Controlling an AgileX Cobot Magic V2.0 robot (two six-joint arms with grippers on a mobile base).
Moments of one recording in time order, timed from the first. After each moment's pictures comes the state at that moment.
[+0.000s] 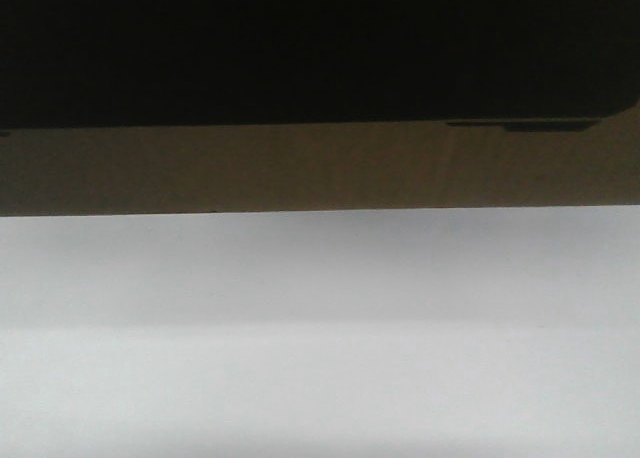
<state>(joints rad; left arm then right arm) -0.20 0.41 -1.09 -0.05 0.96 -0.16 0.07 0.40 -1.01 0.24 0.84 0.07</state>
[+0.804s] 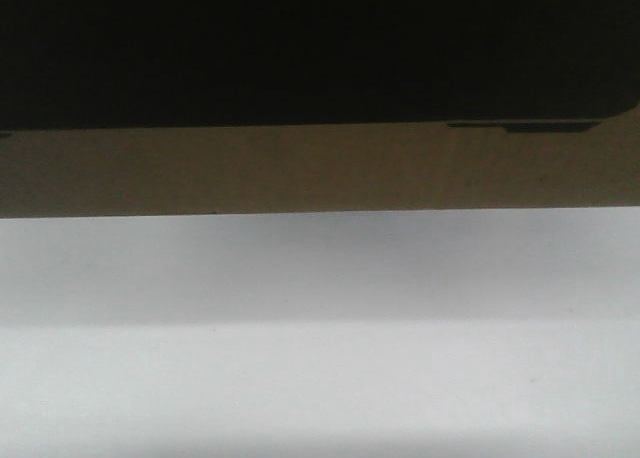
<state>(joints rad) -0.20 0.41 -1.09 -0.06 0.96 -0.16 0.07 0.40 -1.01 0.24 0.84 0.07</state>
